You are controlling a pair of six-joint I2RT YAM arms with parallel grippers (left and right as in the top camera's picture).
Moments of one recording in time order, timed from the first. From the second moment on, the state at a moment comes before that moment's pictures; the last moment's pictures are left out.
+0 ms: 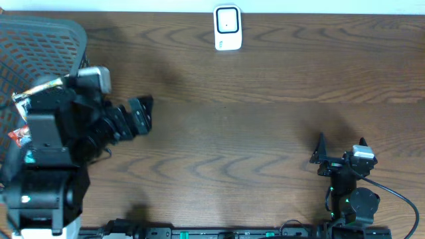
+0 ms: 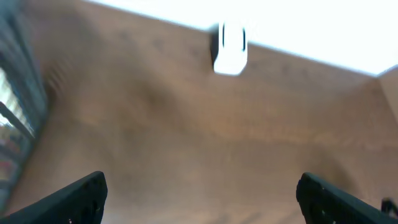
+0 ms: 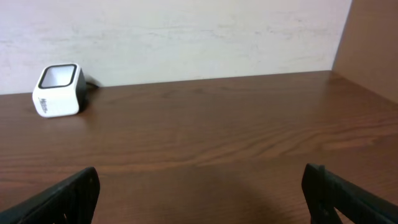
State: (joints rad) left arm -0.03 0.97 1.38 -1.02 0.25 -0.28; right arm -0.13 0.01 0.01 -0.07 -0.01 0.04
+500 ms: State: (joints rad) left arm 0.26 1.22 1.71 -1.11 -0.12 -0.67; right arm -0.13 0.01 0.01 -0.07 -0.01 0.04
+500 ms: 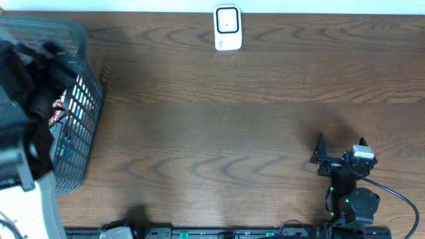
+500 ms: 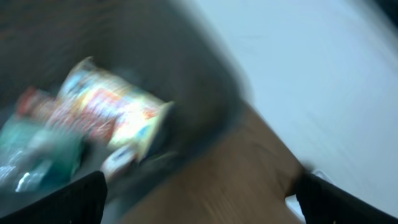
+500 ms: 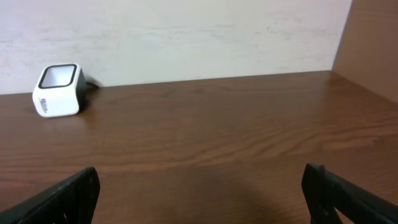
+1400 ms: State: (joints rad) left arm 0.62 1.48 1.71 -1.52 -0.17 -1.31; right arm -0.13 0.01 0.01 -0.07 -0.01 0.04
